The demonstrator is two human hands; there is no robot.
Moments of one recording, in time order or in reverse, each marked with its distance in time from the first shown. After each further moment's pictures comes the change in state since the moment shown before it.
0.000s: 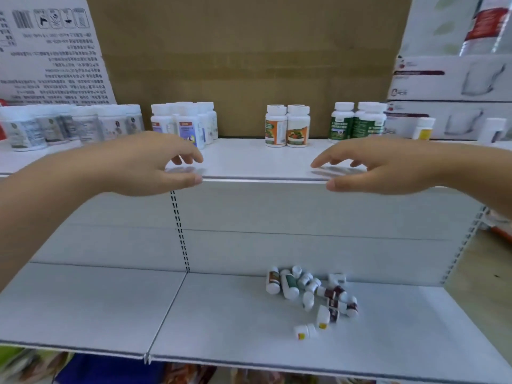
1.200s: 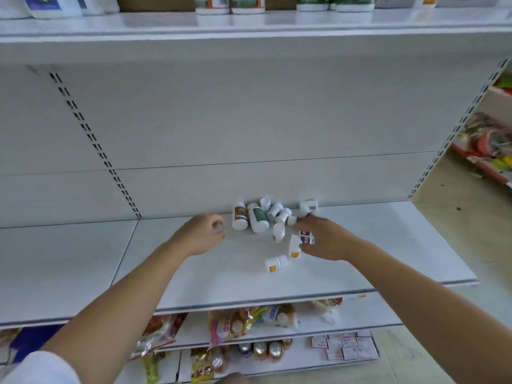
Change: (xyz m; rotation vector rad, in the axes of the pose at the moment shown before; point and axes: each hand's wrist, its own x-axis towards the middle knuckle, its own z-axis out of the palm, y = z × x) left_hand 0.038 0.092 0.388 -0.540 -0.415 -0.281; right_hand 0.001 0.111 0.354 0.286 -0.225 0.370
